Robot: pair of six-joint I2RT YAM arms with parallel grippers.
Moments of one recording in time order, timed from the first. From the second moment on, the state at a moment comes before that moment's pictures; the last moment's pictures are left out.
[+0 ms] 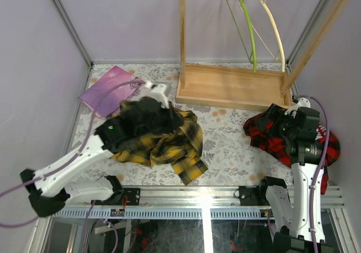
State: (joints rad) left arm -0.86 1.06 1.21 -0.62 -0.08 -0.65; right arm -0.19 0.70 0.90 -0.79 -0.27 0.32
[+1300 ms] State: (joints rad) left arm -0.96 0.80 0.78 -0.70 -0.06 -0.85; right arm 0.21 0.78 0.70 -0.64 -0.17 0.46
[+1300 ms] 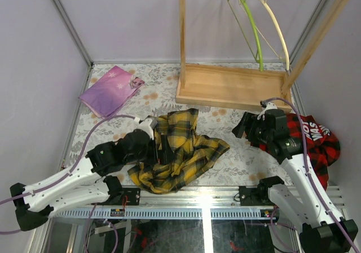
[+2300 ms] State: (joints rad) left arm -0.84 1.33 1.21 -0.68 -0.21 -0.73; right arm 0.21 0.65 0.69 -0.59 -0.15 0.43
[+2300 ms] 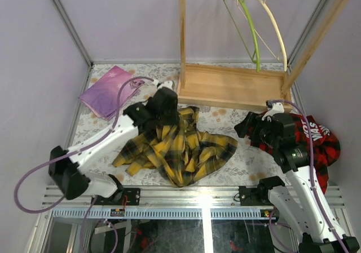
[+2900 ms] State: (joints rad) left arm -0.29 1.71 1.30 -0.54 0.07 -0.69; right arm 0.21 0.65 0.68 -0.61 -0.23 0.42
